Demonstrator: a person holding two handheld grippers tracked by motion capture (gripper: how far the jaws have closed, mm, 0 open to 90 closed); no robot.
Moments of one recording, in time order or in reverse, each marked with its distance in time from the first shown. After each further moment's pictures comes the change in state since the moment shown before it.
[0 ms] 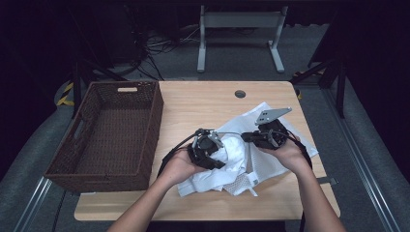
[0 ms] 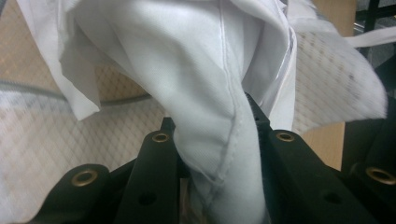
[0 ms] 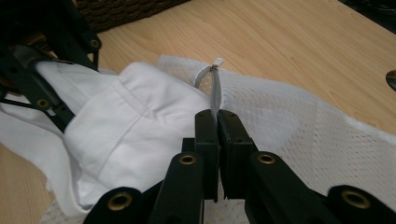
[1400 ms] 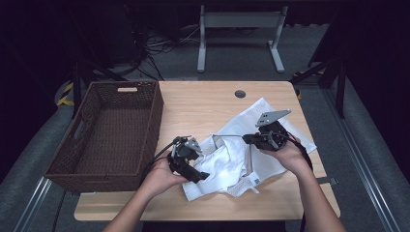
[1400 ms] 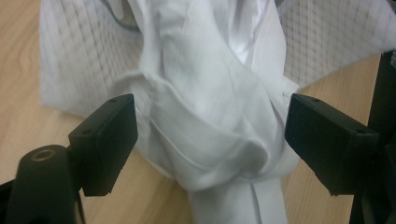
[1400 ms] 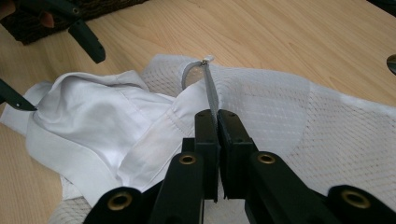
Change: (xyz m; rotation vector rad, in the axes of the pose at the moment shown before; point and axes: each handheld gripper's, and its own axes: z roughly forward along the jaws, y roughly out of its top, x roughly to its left) left arm -0.001 -0.069 -0.014 -0.049 0.068 -0.139; right arm -0.004 -0.010 0.005 0.031 -0.014 0.016
